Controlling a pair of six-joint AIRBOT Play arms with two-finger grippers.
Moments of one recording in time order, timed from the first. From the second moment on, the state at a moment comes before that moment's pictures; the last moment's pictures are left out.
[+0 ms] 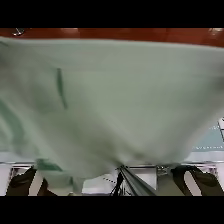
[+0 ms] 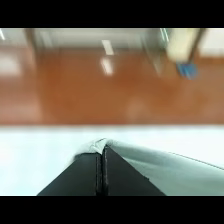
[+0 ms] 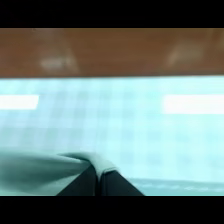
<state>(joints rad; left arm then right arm) 0.32 -0.57 1.28 1.02 -1.07 -1.29 -0.20 -0.60 1.55 -1.27 1.48 1.55</state>
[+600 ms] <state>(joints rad) 0.07 -1.36 1.23 0.85 -0.63 -1.27 -0.20 -1.25 1.27 -1.04 0.92 1.46</state>
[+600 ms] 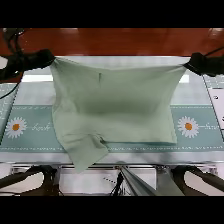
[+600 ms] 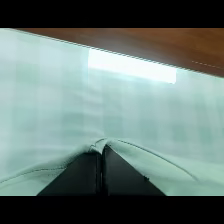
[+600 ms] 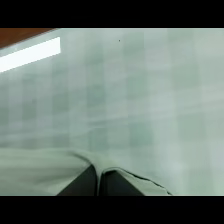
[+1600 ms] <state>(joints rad) 0.17 -1.63 1.34 1.03 -1.30 -1.27 -0.27 -1.64 1.44 -1.09 1.32 1.38</state>
